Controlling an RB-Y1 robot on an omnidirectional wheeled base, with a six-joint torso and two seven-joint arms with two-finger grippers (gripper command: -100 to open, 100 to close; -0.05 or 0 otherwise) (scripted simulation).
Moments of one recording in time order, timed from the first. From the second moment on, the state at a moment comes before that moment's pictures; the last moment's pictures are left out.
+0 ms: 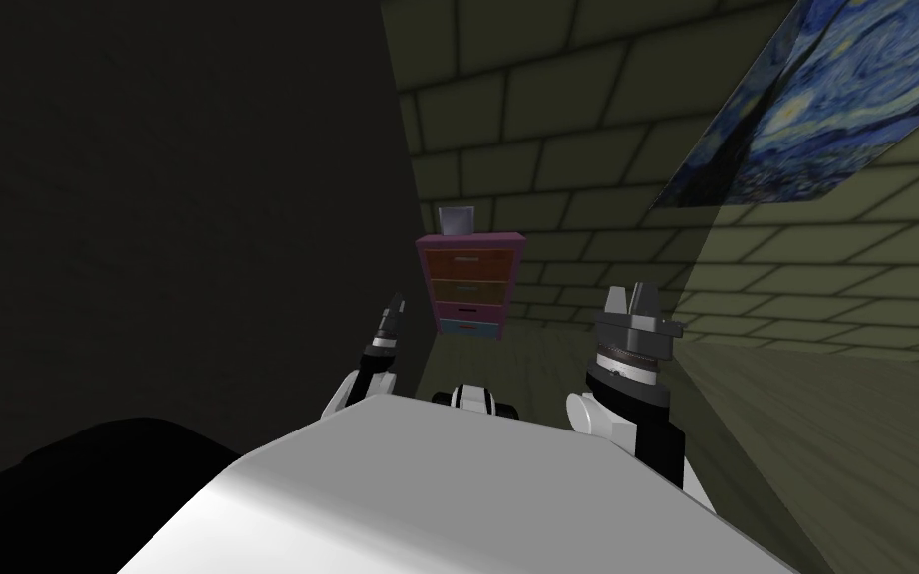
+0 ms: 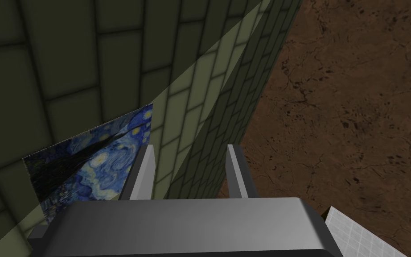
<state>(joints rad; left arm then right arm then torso) 0.45 0.15 0.06 -2.02 -0.11 -0.52 -0.16 0.47 0.00 -0.04 -2.27 -0.08 -0.62 0.08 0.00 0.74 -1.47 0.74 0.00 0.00</state>
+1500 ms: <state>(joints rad) 0.29 0.16 0.05 -1.63 -0.10 -0.68 -0.15 0.47 0.00 -0.04 -2.27 -0.08 -0.62 0.08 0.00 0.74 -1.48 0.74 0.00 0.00</state>
